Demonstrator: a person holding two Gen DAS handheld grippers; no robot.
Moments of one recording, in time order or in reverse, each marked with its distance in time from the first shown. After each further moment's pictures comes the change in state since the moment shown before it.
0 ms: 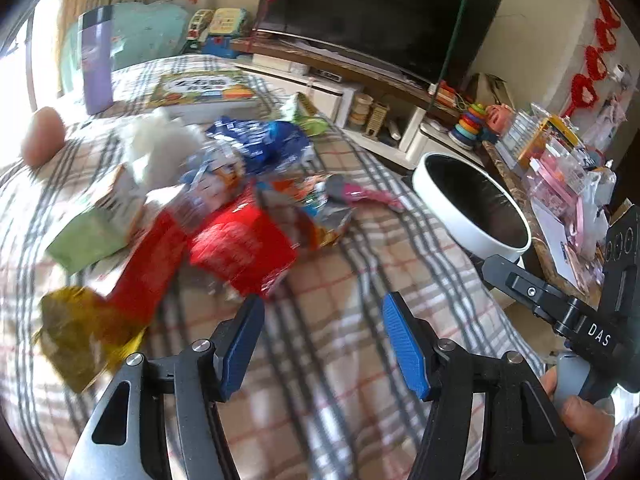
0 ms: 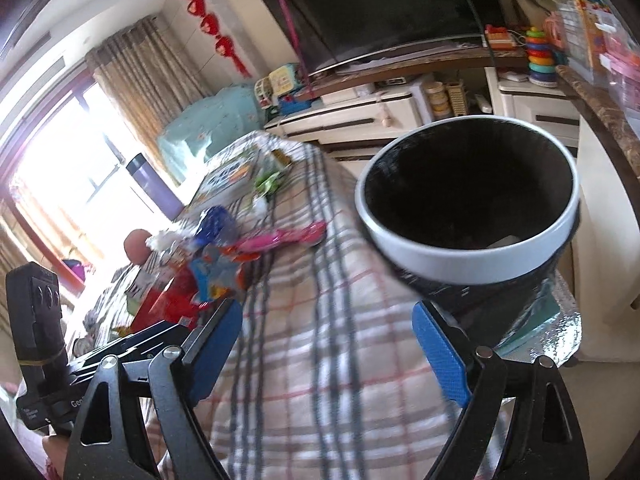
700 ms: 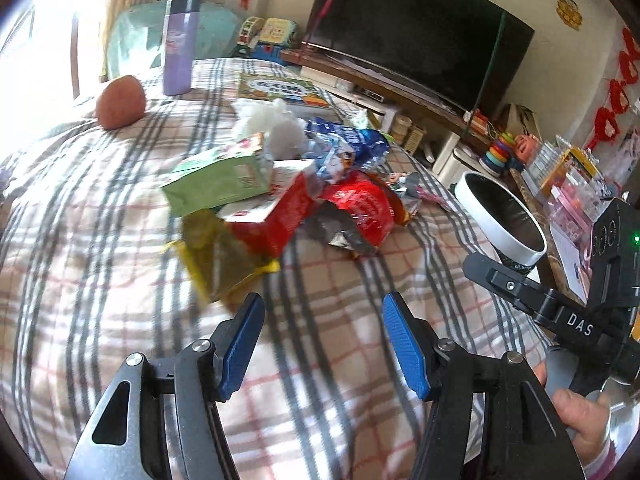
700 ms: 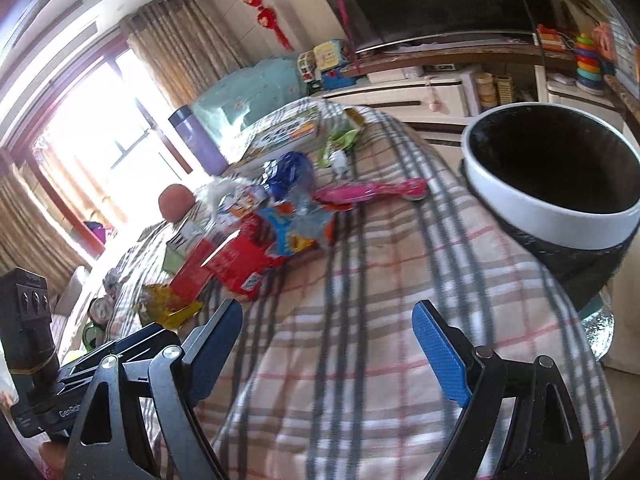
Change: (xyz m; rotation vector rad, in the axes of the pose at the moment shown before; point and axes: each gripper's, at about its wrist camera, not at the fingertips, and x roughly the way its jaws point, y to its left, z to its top) left arm -0.073 0.055 -0.044 -0.096 -0.063 0.065; right arm 0.023 0.066 -0.030 -0.099 0.074 0.092
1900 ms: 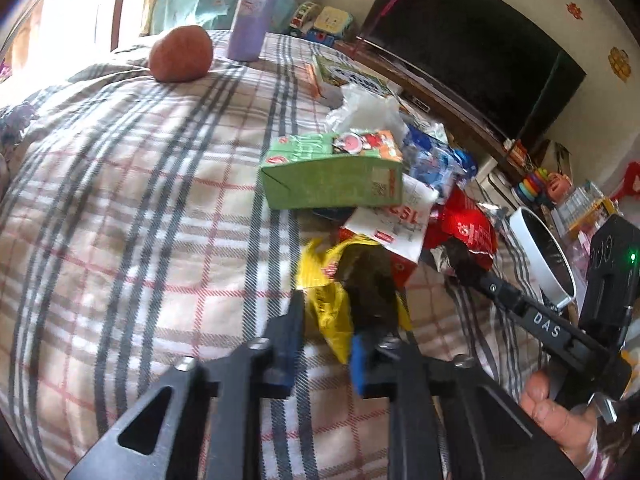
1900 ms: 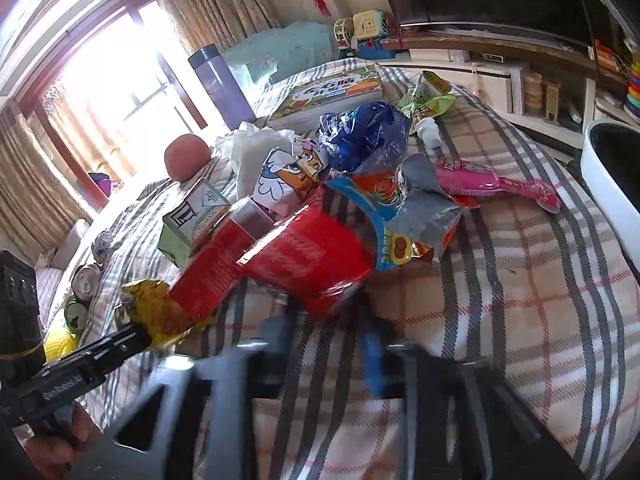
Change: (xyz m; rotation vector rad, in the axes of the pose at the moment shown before) left arm 0.035 0.071 0.016 -0.159 0.032 0.026; right arm 0.079 0.049 0.009 -0.124 0.109 0.019
